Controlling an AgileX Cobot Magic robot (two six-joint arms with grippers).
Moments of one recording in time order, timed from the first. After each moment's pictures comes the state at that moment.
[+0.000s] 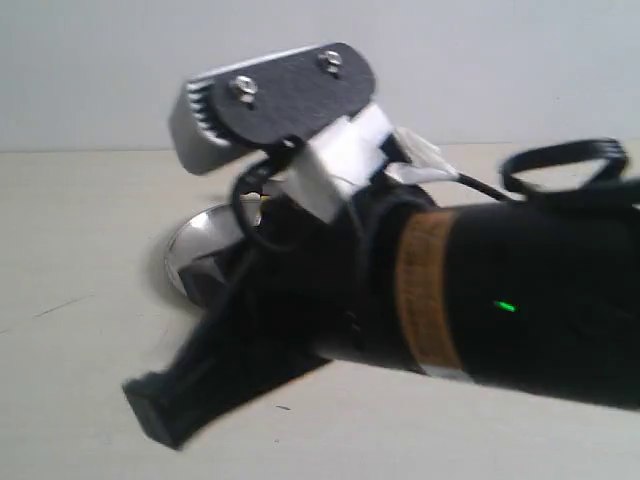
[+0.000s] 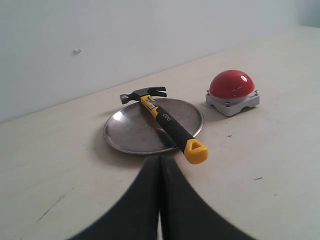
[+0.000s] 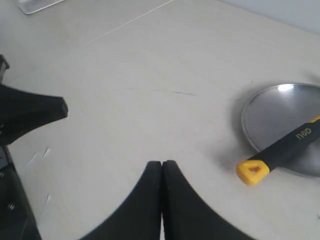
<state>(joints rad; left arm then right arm) -0.44 0.01 0.00 -0.35 0.26 0.48 1.01 1.26 -0.79 -0.95 0.16 1.20</state>
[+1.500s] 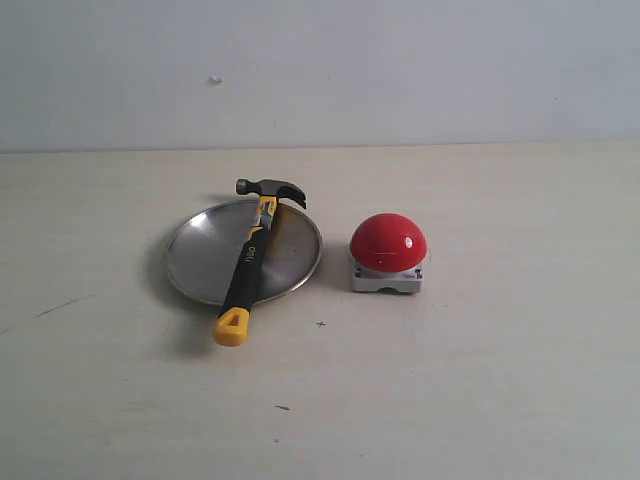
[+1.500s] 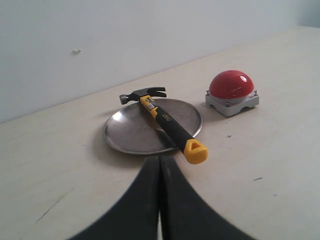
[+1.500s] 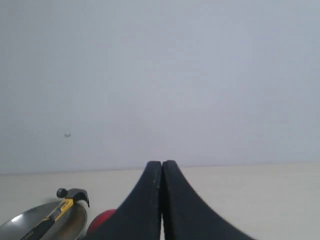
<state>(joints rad) -0.44 0.01 0.00 -0.35 0.26 0.48 -0.11 0.21 -0.10 -0.91 -0.18 1.06</state>
